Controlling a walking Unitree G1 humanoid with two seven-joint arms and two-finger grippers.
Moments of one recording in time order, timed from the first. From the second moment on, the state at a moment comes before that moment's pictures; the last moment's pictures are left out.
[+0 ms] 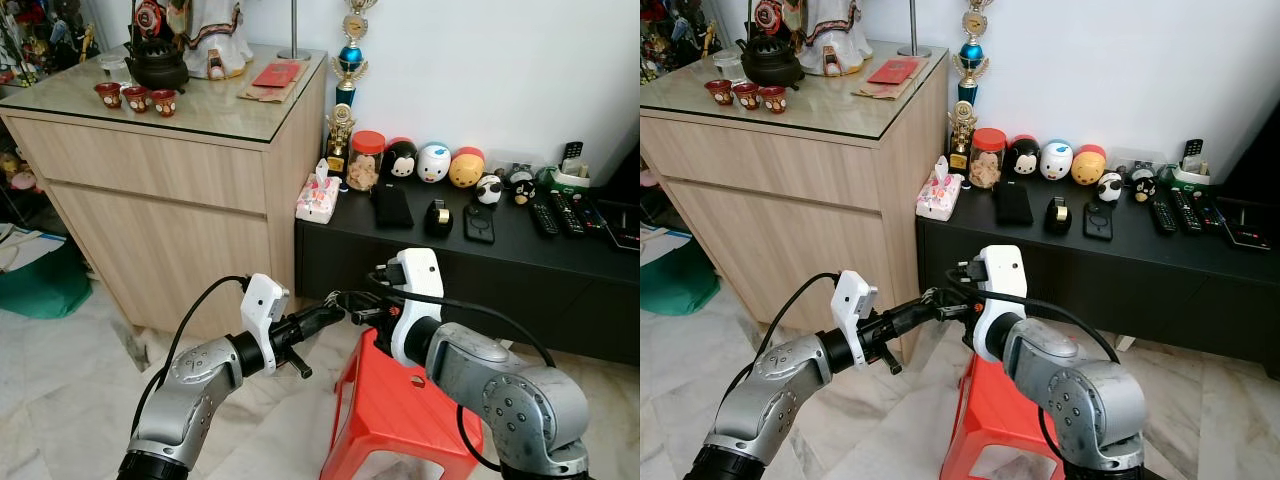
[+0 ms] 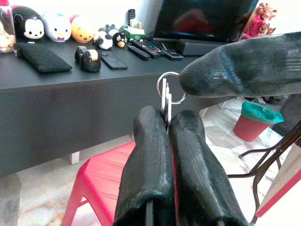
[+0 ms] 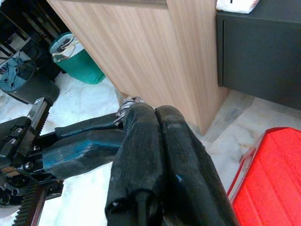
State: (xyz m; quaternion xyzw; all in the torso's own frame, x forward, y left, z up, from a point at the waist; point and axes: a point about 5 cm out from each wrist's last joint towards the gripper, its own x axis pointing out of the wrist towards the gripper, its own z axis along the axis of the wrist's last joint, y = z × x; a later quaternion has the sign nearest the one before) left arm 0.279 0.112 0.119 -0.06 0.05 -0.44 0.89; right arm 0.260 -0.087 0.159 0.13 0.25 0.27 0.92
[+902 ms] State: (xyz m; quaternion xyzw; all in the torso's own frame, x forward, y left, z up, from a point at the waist) left arm 0.264 0.127 0.099 -0.05 0.11 -0.45 0.89; right arm 0.296 -0.169 0.131 0.15 0.21 0.04 0.96
